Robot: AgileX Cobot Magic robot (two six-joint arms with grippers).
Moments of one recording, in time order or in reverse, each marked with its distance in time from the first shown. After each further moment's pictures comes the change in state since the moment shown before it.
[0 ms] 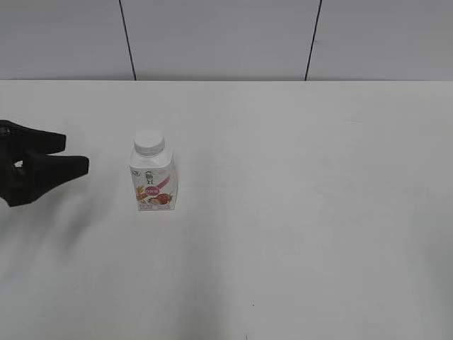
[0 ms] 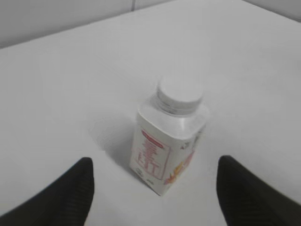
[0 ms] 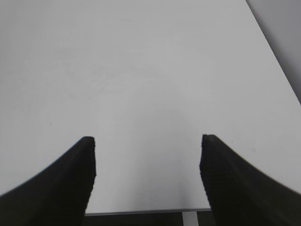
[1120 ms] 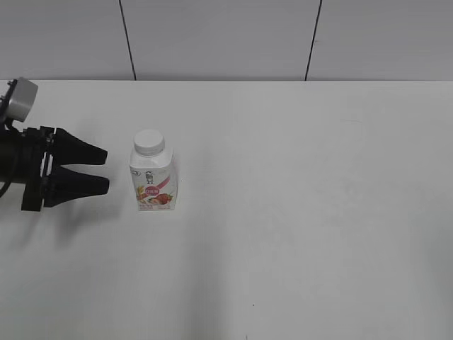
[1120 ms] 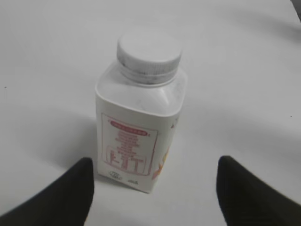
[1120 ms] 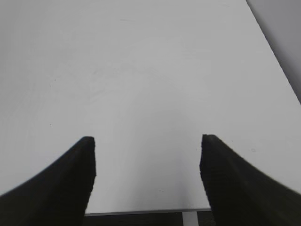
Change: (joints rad) left arm -0.025 0.393 -0.370 0.371 -0.195 -0.010; right arm 0.000 0.000 0.000 0.000 0.000 0.000
